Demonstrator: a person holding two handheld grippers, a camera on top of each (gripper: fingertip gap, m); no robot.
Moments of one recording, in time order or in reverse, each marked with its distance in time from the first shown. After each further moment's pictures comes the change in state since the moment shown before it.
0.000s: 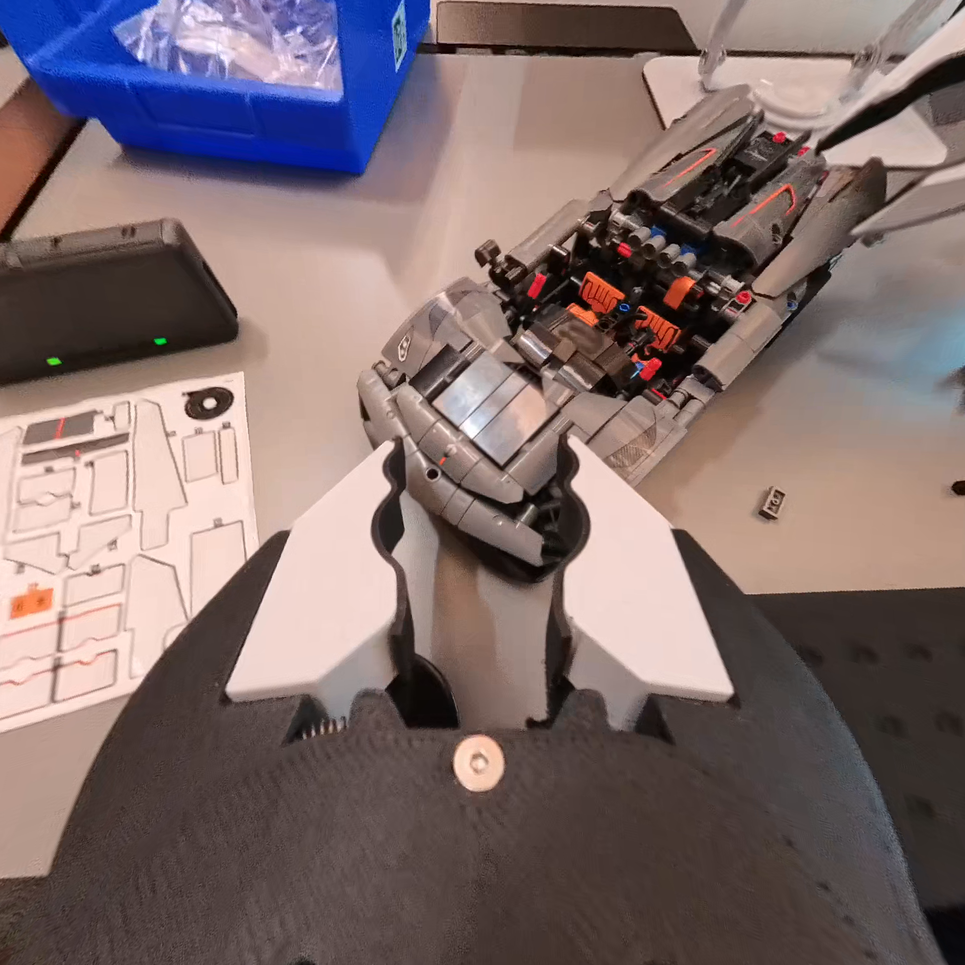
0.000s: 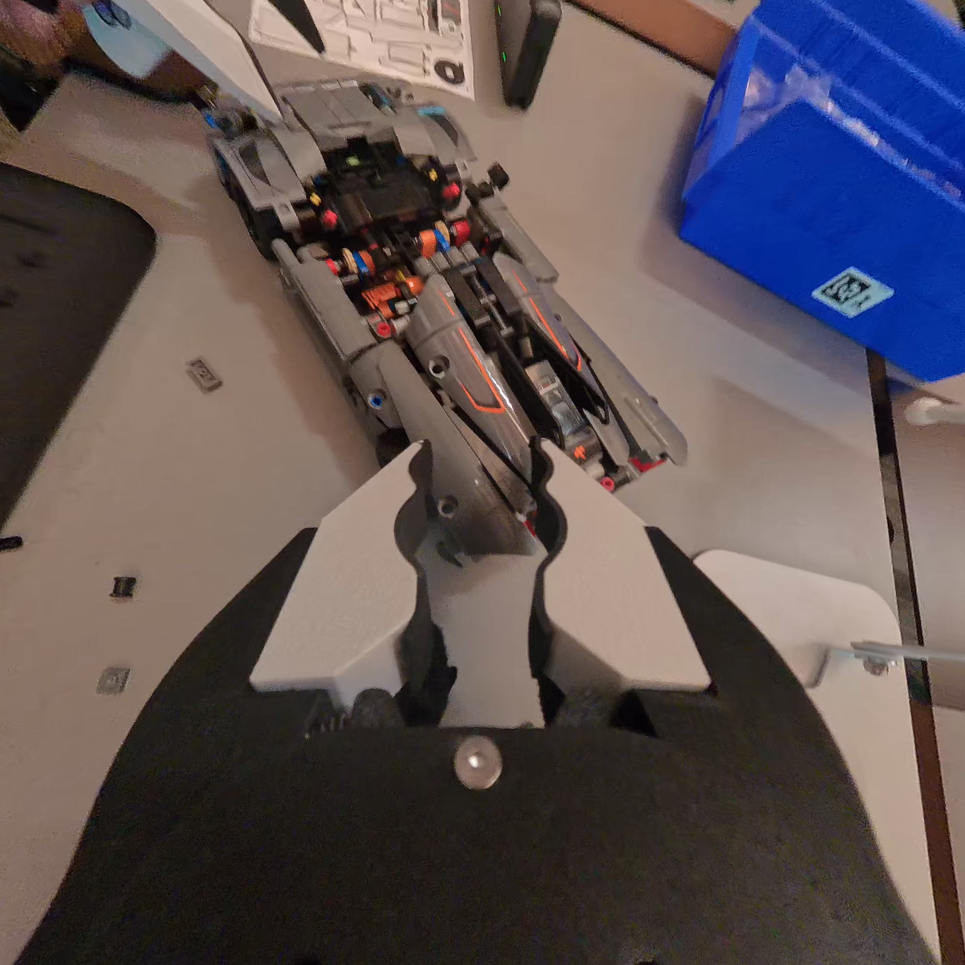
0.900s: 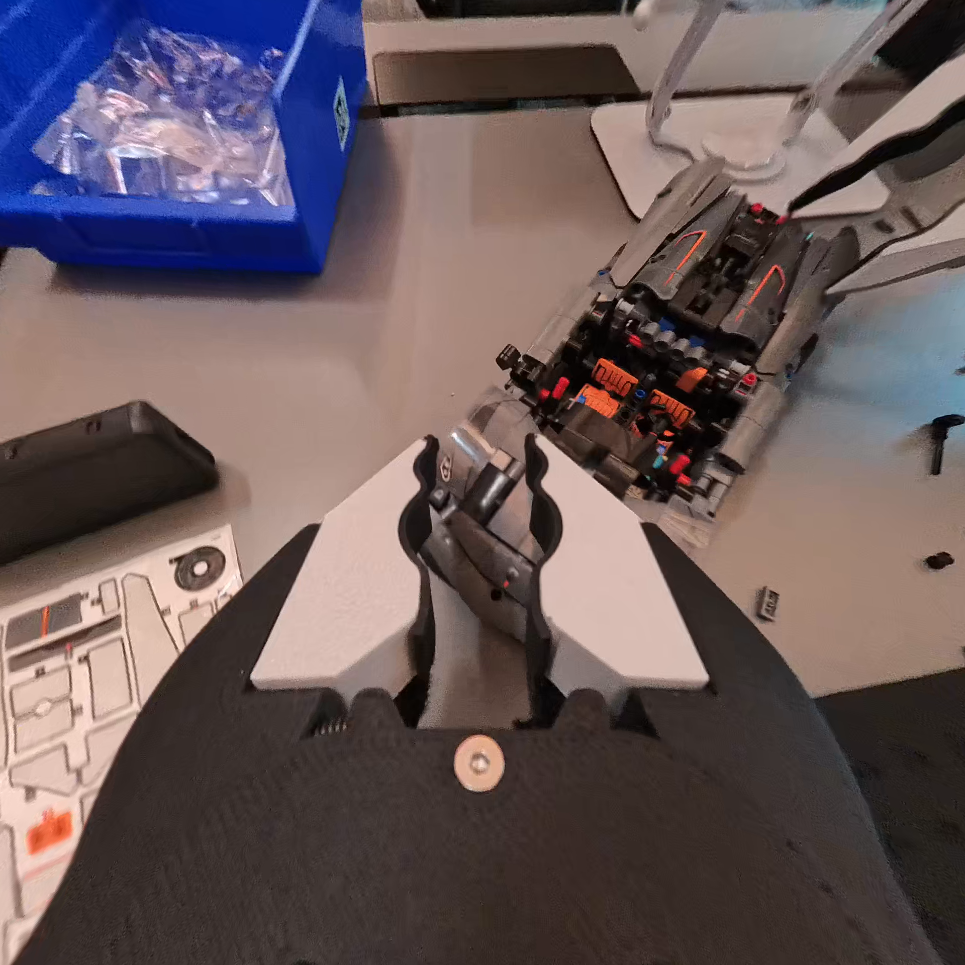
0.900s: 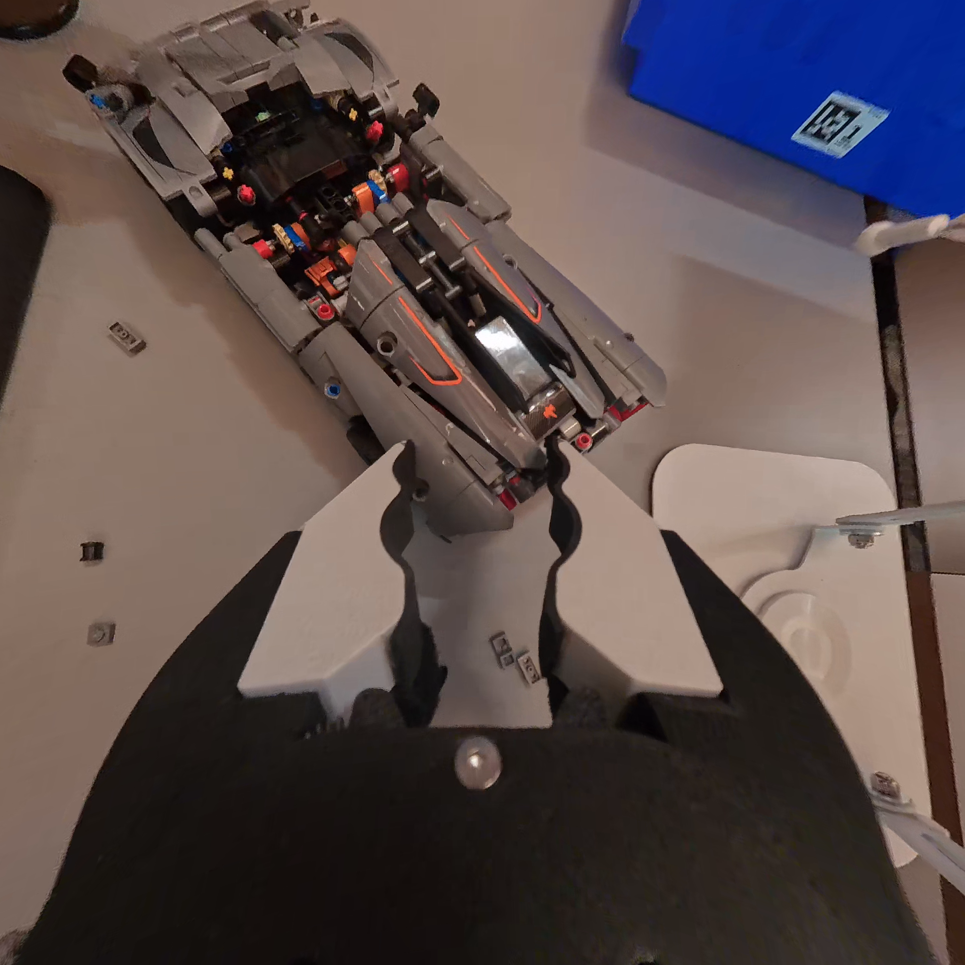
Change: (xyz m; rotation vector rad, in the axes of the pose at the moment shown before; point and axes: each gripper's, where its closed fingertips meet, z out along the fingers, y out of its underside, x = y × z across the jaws) left arm 0.003 -0.057 0.039 -0.034 0.105 0.071; right arm 0.029 0.028 -0.016 -0.110 0.036 0.142
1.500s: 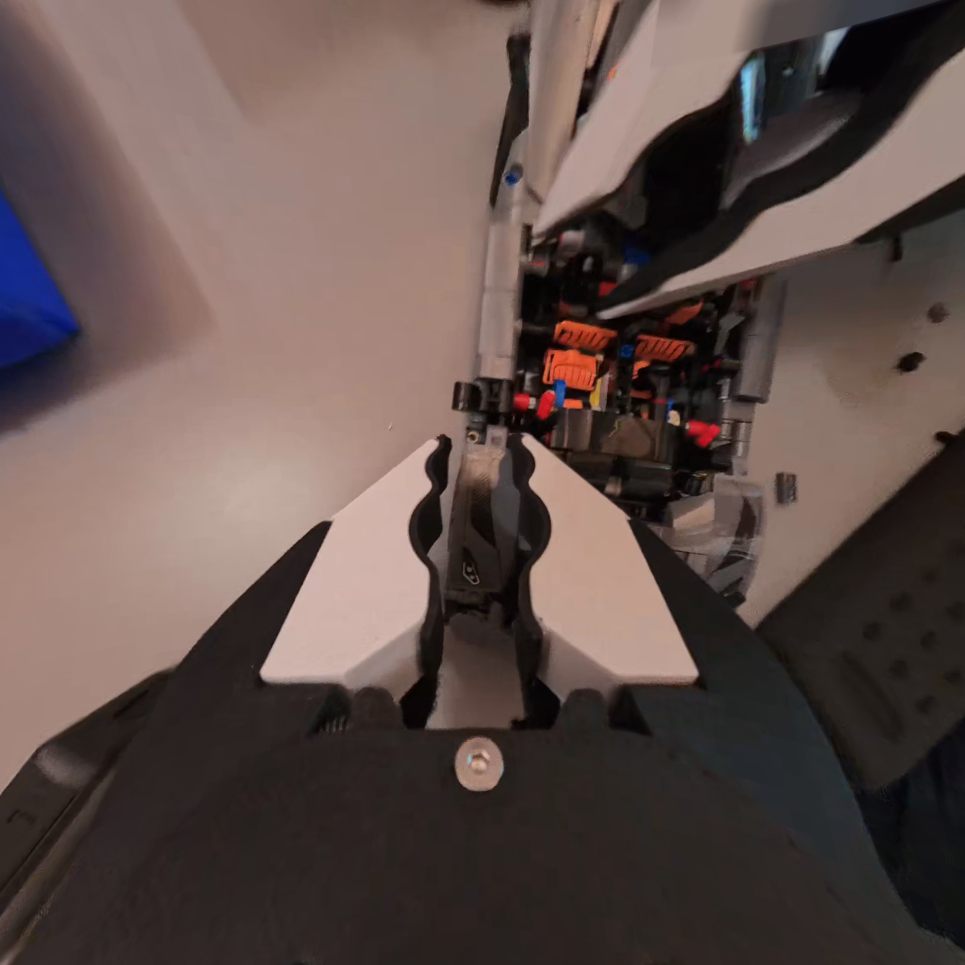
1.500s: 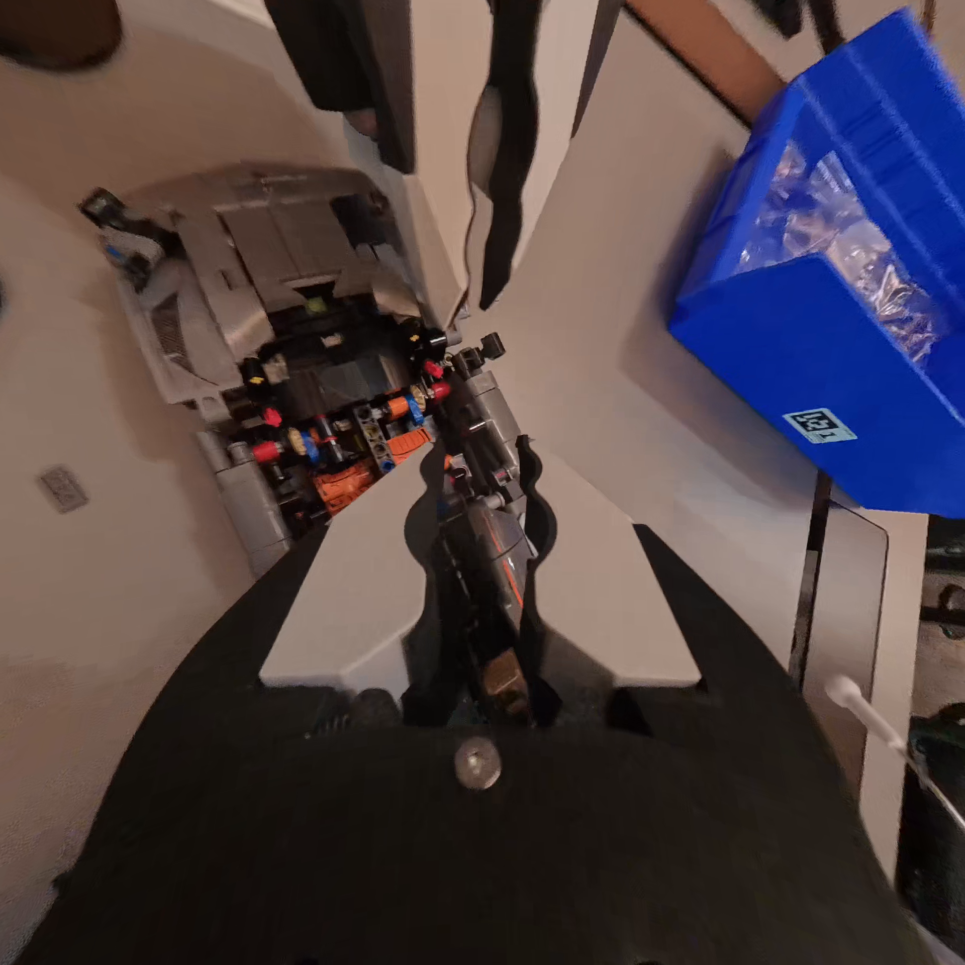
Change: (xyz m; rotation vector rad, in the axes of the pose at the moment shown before) left arm 0.013 0.006 0.056 -0.392 0.429 0.301; right arm -0.021 -0.091 0.077 -0.023 -0.001 -0.338
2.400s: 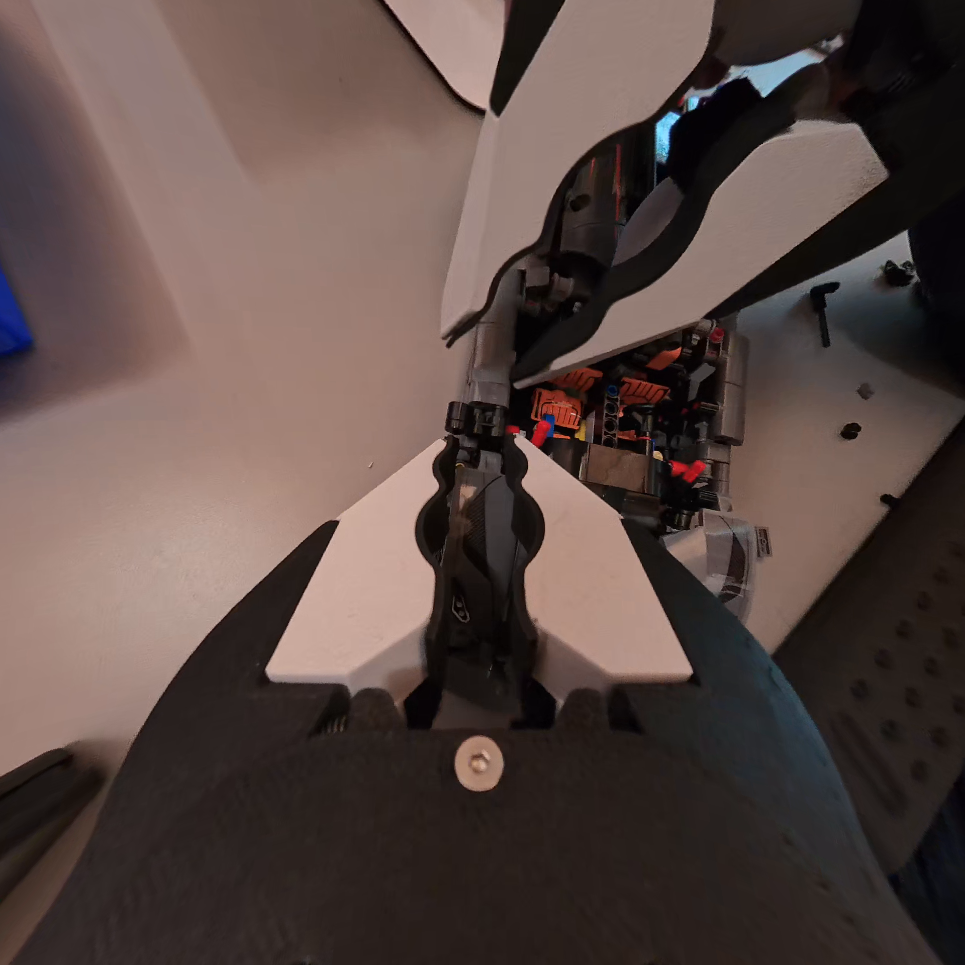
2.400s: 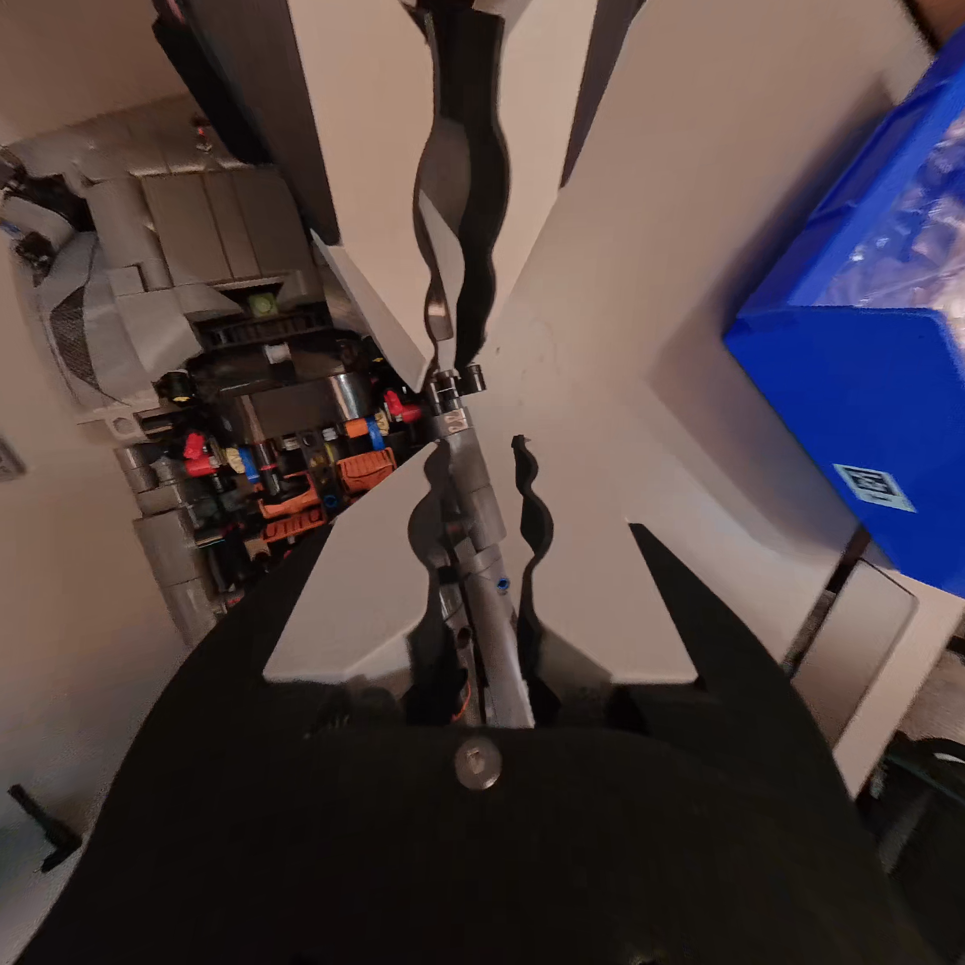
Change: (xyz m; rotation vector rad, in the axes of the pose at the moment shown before) left arm 0.004 -0.011 0.010 0.173 0.067 -0.080; right arm 0.009 -0.003 0.031 -0.192 -0.202 -0.101
